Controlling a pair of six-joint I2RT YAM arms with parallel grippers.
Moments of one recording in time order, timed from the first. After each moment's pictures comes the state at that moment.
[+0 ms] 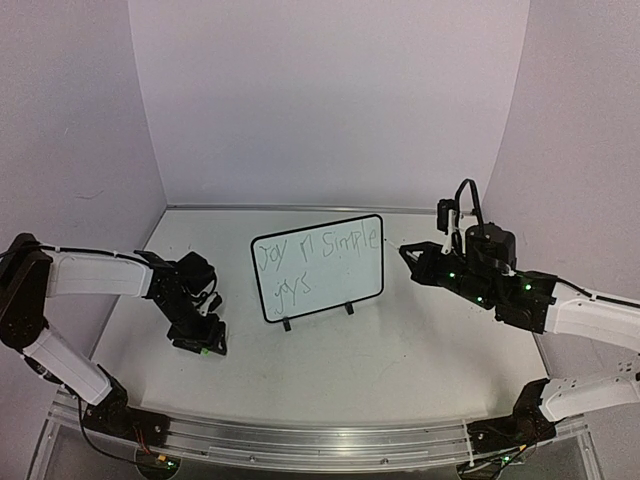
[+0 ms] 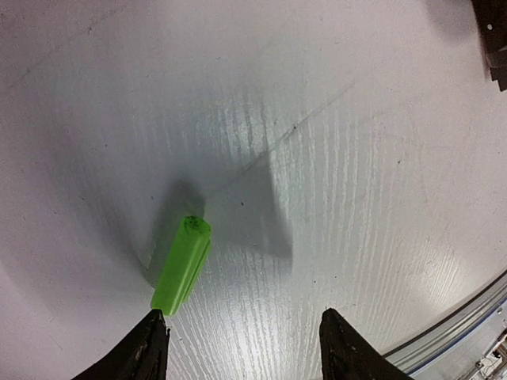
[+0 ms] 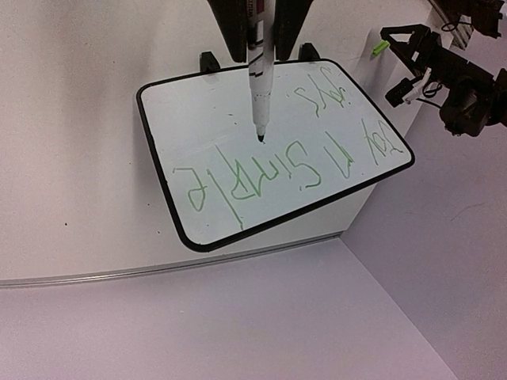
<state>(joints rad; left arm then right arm) -0.61 1.47 0.78 -0.71 0.21 -0.47 0.83 1.08 0.73 0.05 0.24 0.59</state>
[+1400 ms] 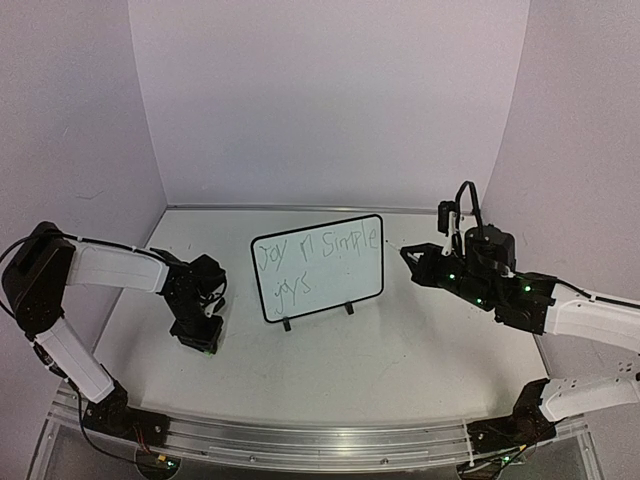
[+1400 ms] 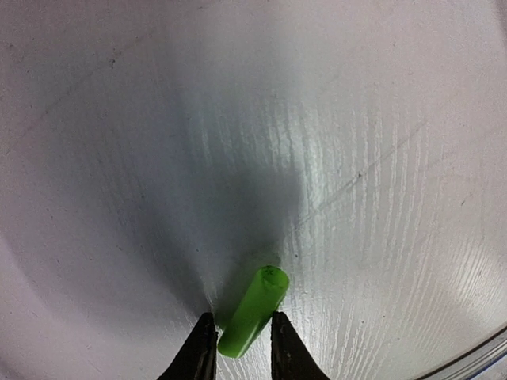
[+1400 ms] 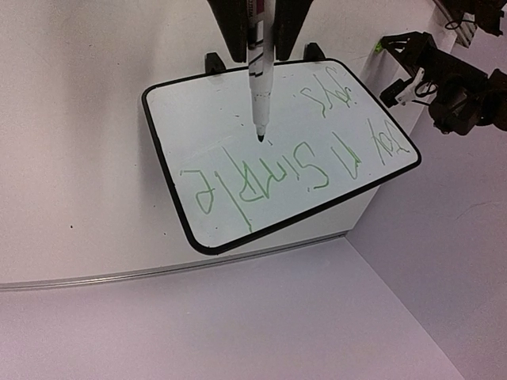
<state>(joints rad) -0.63 1.59 0.84 -0.73 0.08 -0.42 0.83 1.08 0.72 0.05 0.26 0.60</state>
